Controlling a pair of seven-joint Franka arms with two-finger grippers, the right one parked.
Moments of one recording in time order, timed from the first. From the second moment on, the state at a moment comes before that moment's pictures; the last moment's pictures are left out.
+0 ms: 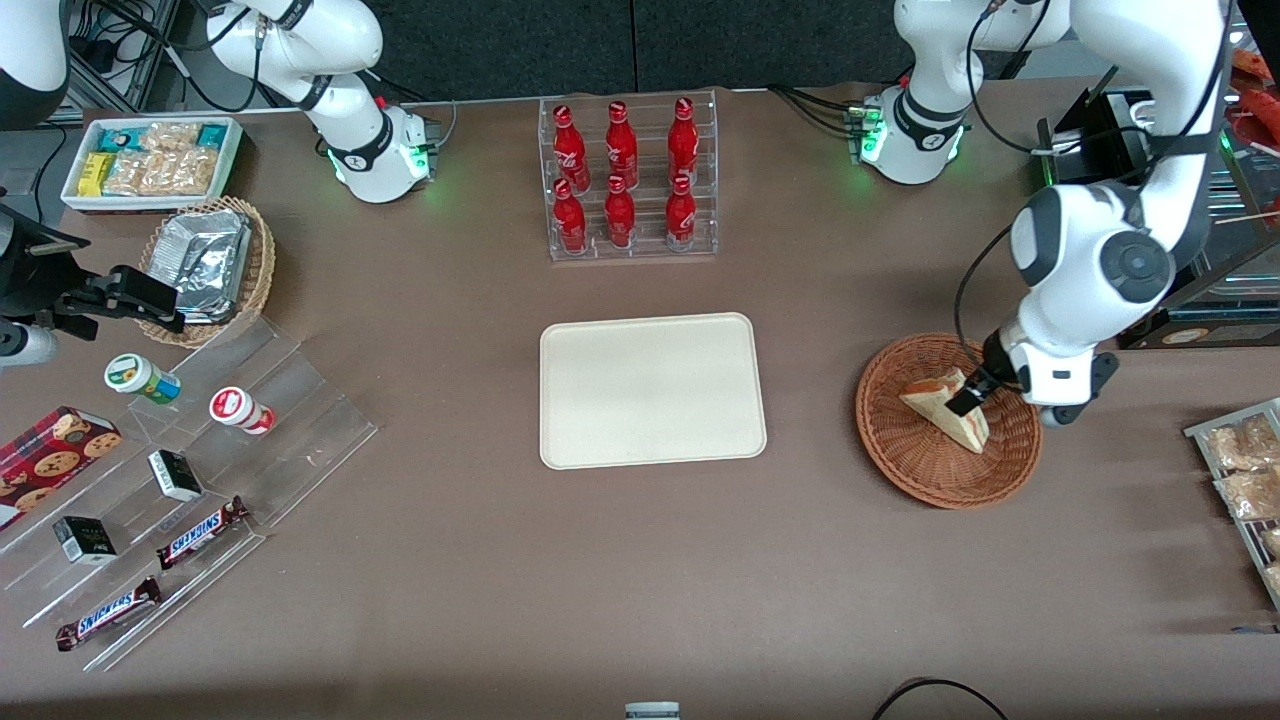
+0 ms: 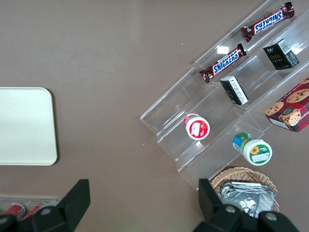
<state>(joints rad) -0.15 0.15 0.05 -2.21 -0.04 2.36 -0.84</state>
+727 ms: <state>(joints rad) -0.16 0.24 0.05 -2.22 -0.04 2.41 -0.89</state>
